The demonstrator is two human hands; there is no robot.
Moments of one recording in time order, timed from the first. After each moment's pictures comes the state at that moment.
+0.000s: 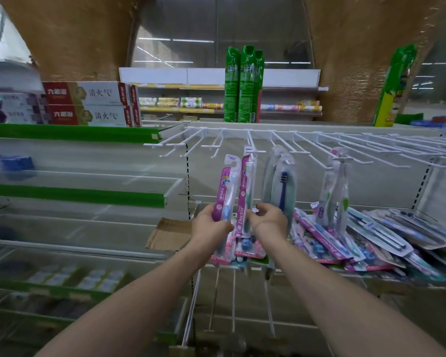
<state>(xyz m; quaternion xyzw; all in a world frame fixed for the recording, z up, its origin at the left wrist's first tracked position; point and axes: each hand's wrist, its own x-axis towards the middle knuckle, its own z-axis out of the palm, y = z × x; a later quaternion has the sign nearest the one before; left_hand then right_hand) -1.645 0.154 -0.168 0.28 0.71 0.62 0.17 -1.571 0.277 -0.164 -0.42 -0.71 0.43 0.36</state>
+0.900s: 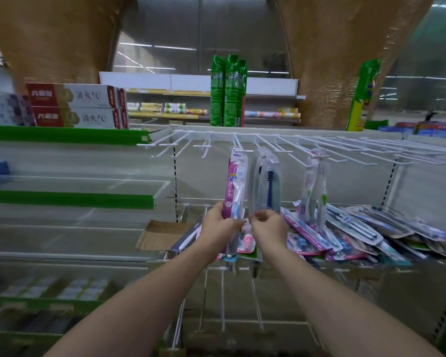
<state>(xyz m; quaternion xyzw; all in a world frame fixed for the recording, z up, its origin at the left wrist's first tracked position) -1.616 0.162 -0.163 0.36 0.65 0.64 0.21 -1.536 0.265 -0.178 -0.41 -0.67 0.44 0.43</state>
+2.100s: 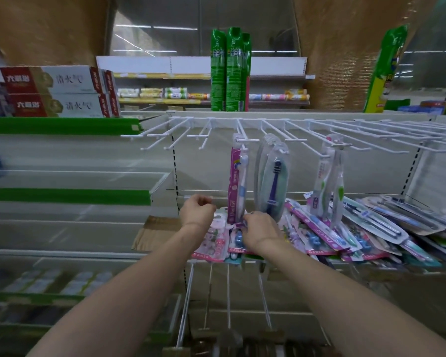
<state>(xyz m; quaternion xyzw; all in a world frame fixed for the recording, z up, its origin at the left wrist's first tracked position) -1.703 0.201 -0.184 0.22 0.73 0.63 0.11 -1.574 0.290 -0.194 -0.37 -0.91 0.10 0.18</state>
